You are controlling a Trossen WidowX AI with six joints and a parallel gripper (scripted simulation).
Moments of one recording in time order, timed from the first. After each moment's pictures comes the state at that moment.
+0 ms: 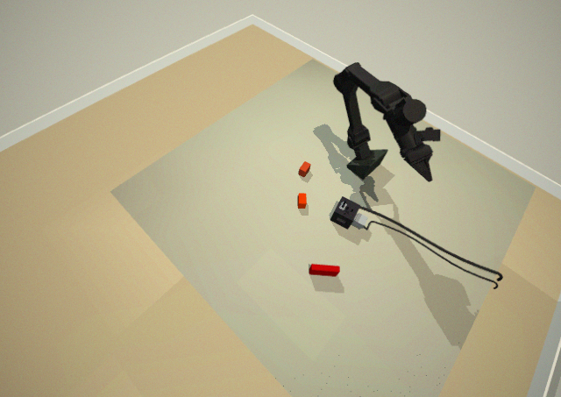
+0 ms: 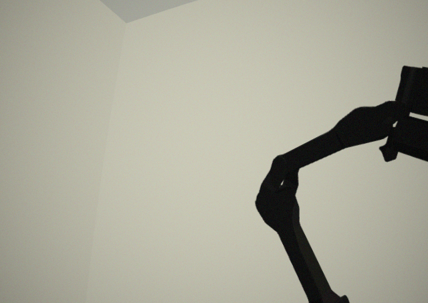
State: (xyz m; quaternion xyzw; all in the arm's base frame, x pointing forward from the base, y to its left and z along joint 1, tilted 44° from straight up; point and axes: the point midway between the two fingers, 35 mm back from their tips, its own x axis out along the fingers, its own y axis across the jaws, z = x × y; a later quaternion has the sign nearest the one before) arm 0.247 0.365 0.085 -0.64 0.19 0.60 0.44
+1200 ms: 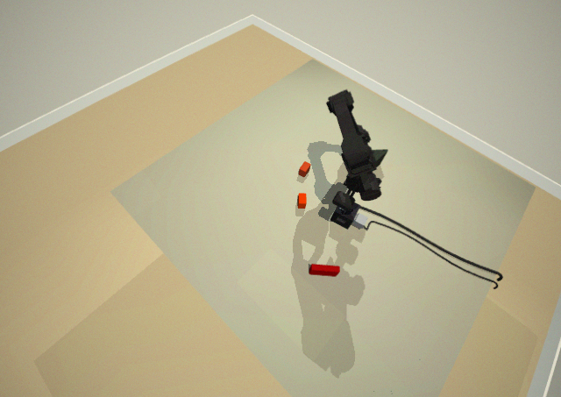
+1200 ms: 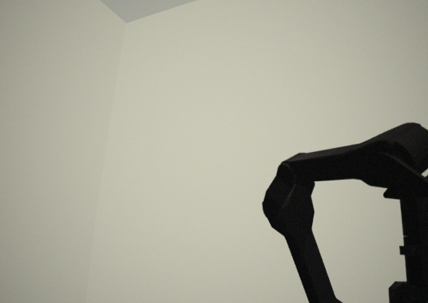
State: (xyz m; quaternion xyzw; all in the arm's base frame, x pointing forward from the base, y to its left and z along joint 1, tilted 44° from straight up) arm 0.304 0.124 0.027 -0.64 0.65 0.34 0.23
